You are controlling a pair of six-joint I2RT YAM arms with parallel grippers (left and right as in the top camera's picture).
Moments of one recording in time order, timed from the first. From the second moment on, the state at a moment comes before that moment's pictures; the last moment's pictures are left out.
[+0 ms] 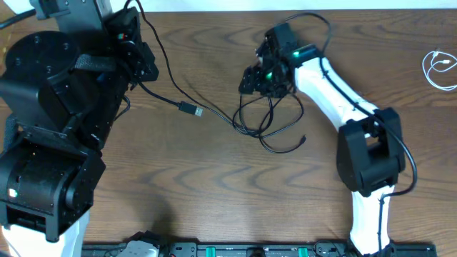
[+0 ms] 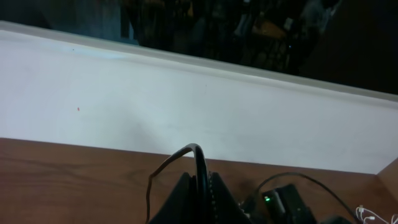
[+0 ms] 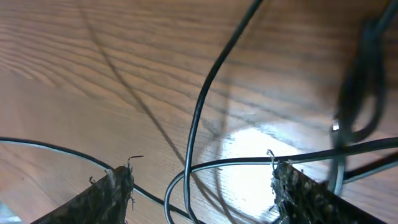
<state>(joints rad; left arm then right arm) -0.29 1.25 1.96 -0.91 -0.14 -0.28 0.41 2.17 1.75 -0.78 -0.41 0.46</state>
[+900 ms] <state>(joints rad) -0.29 1.28 1.96 -0.96 -0.14 -0.28 0.51 2.31 1.87 -0.79 -0.26 0.53</state>
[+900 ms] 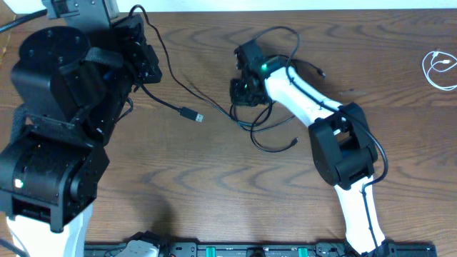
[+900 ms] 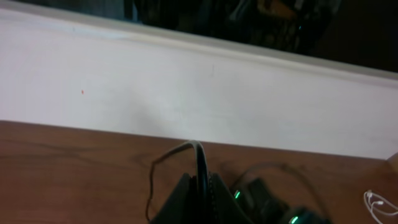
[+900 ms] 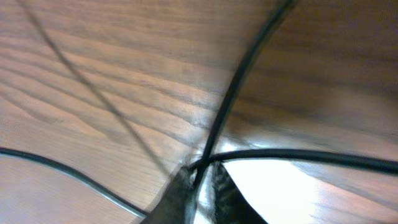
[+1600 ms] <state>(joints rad) -0.29 1.44 1.96 -1.05 -0.24 -0.28 0.46 2.31 2.23 -1.12 -0.26 0.31</state>
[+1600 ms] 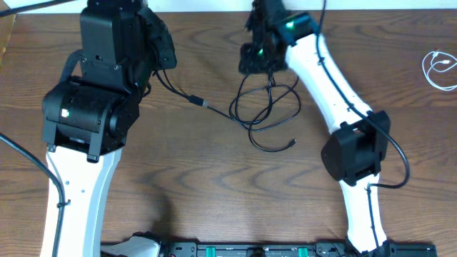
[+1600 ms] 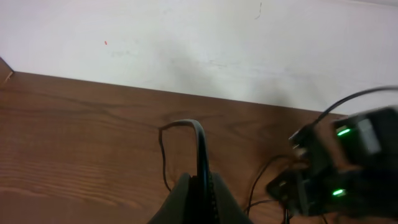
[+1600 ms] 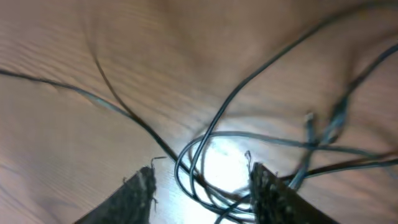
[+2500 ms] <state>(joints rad) -0.28 1.44 1.96 -1.08 -0.24 -0.30 0.50 2.31 1.59 -0.26 -0.63 0.49</state>
